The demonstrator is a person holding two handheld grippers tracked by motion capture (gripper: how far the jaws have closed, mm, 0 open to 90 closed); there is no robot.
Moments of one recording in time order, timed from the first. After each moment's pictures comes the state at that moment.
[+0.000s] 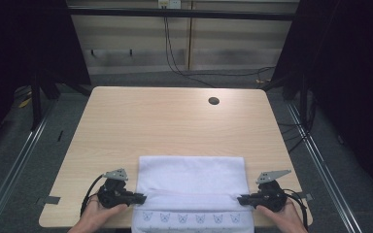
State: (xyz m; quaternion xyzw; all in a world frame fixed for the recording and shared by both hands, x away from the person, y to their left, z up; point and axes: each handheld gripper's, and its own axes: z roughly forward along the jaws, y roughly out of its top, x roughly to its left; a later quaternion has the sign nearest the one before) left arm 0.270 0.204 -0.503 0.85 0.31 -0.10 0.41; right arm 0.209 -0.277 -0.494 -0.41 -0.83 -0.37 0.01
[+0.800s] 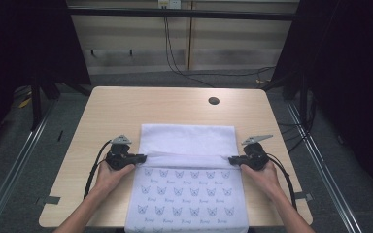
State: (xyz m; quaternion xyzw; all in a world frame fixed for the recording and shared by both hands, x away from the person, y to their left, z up) left arm 0.373 0.197 -0.508 0.83 0.37 0.01 0.42; right arm 0.329 -0.265 -0.498 -0.46 -0.81 -0.36 -0.07
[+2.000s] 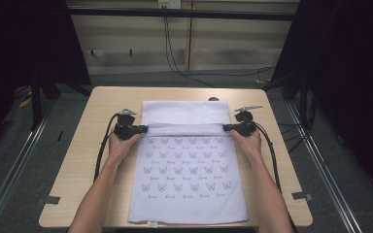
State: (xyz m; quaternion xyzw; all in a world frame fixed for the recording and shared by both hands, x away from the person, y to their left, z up) left arm 0.463 0.181 -0.498 0.80 0.41 0.10 0.42; right arm 0.442 -0.265 -0.498 -0.52 -0.75 -0.38 -0.12
